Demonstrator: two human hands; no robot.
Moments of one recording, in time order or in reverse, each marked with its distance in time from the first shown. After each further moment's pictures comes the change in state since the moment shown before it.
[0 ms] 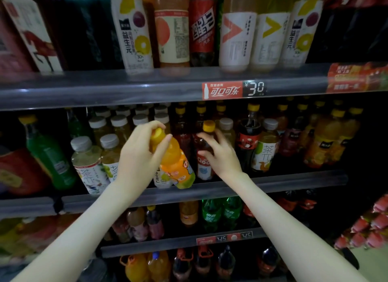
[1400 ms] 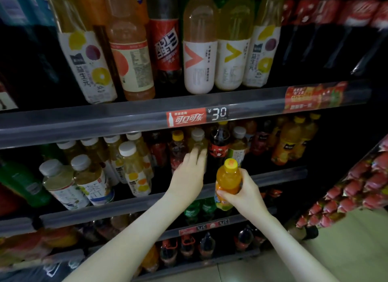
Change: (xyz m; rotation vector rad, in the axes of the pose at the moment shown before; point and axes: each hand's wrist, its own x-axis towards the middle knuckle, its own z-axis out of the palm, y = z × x) left_hand 0.010 0.080 0.119 0.232 -0.694 0.011; right_hand -0.085 0.023 -0.114 0.357 -0.128 0.663
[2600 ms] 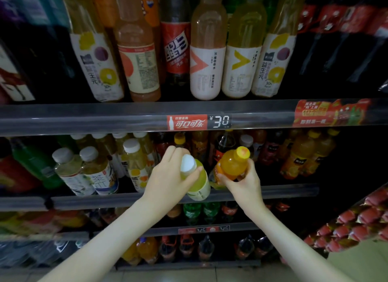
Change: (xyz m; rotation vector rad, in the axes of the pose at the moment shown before) left_hand -0.020 0.006 -0.066 -0.347 0.303 -0.171; right_hand 0.043 -0.017 -0.007 0.155 0.108 -0.113
